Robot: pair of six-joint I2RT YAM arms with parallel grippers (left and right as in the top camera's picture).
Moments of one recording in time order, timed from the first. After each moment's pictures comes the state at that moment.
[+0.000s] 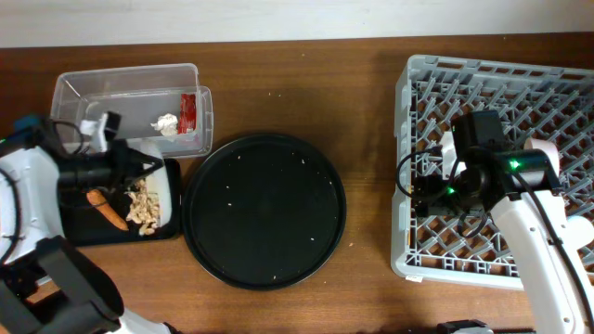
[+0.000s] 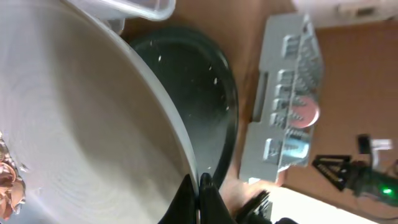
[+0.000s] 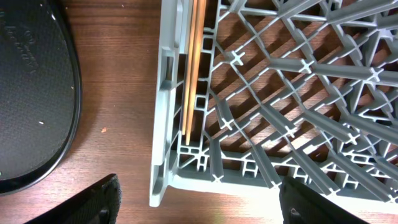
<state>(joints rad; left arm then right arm) 0.50 1.78 1.45 -1.29 0.92 0.25 0.07 1.33 1.25 -1.29 -0.02 0.11</state>
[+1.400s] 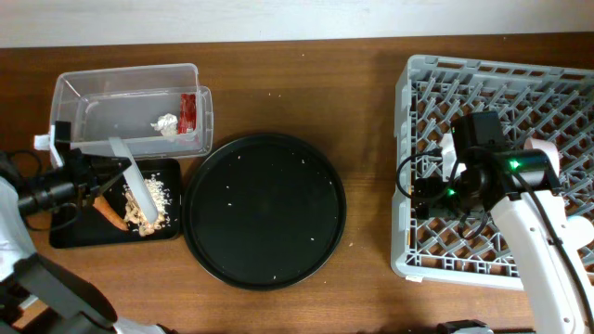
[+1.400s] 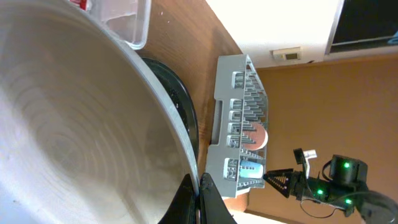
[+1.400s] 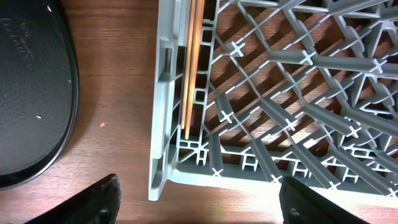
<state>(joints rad) 0.69 1.74 1.46 -1.43 1.12 0.39 0.07 1.33 1.25 -1.31 -0.02 0.11</state>
